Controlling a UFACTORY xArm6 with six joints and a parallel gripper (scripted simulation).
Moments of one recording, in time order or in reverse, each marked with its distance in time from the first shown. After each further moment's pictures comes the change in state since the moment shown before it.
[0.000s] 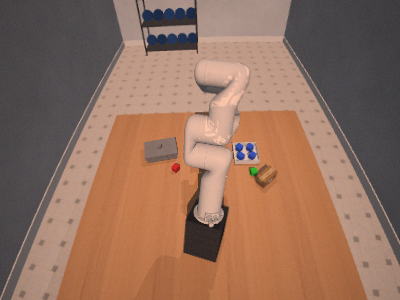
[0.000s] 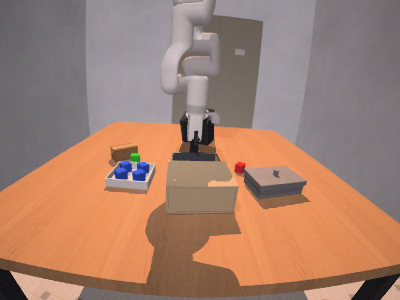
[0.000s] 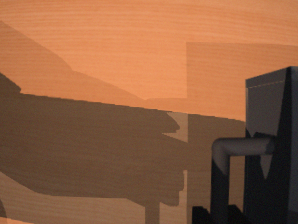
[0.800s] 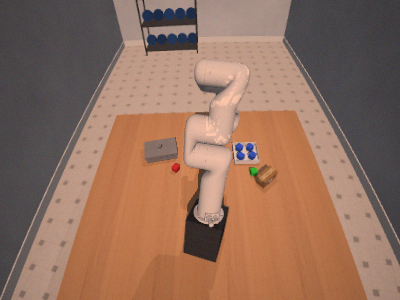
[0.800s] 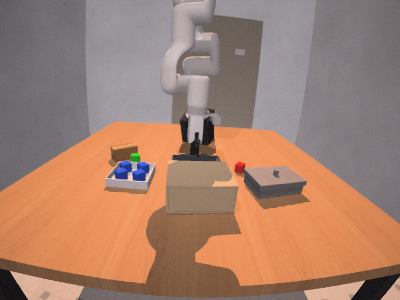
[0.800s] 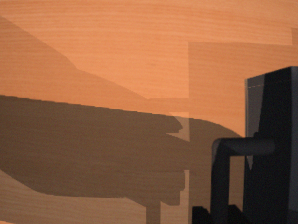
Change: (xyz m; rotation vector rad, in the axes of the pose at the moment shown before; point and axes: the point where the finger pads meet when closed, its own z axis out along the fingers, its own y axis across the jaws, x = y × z) arm 0.000 0.023 0.000 -0.006 -0.002 0.000
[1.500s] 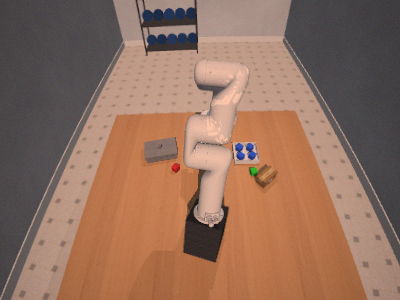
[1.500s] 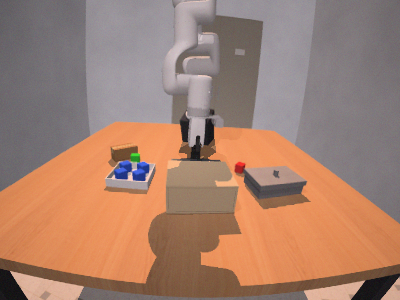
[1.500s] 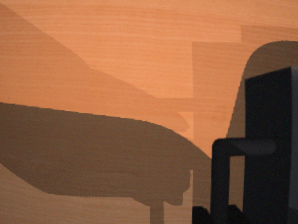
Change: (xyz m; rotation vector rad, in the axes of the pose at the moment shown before) arm 0.000 0.040 0.000 0.001 -0.002 0.000
